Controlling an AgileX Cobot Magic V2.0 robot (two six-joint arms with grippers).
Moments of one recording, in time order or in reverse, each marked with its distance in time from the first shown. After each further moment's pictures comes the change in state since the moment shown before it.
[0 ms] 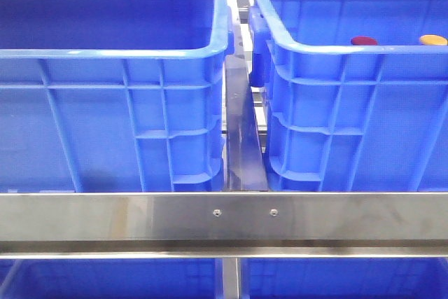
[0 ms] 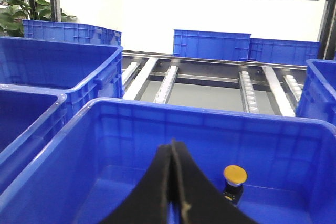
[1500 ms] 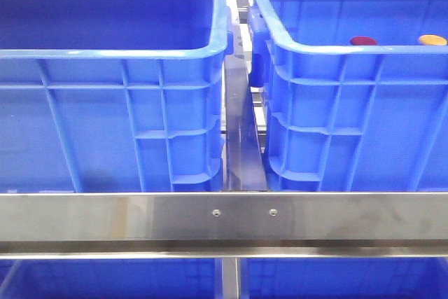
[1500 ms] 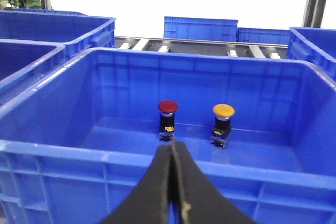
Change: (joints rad) left arm 0.000 0.000 0.000 0.000 0.000 0.000; right arm 0.249 -0.544 0.403 -1.729 -0.268 1.715
